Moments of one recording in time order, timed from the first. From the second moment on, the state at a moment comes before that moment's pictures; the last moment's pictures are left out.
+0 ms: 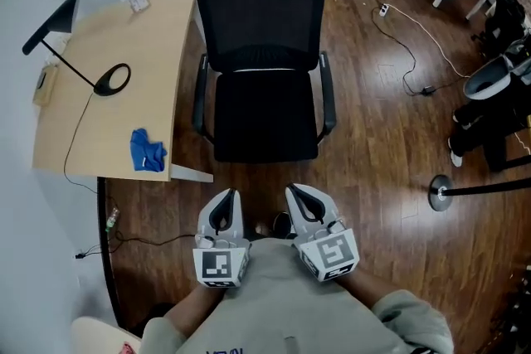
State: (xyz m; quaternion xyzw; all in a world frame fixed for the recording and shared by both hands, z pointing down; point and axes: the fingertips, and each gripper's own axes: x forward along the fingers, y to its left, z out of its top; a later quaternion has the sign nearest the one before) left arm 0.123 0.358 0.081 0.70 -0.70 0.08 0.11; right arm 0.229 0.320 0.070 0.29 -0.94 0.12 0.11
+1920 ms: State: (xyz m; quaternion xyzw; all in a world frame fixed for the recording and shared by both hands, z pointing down) left arm -0.302 0.398 0.192 0.50 -0.83 0.09 0.21; right arm -0.242 0.359 0.252 0.00 -0.93 0.06 0.35
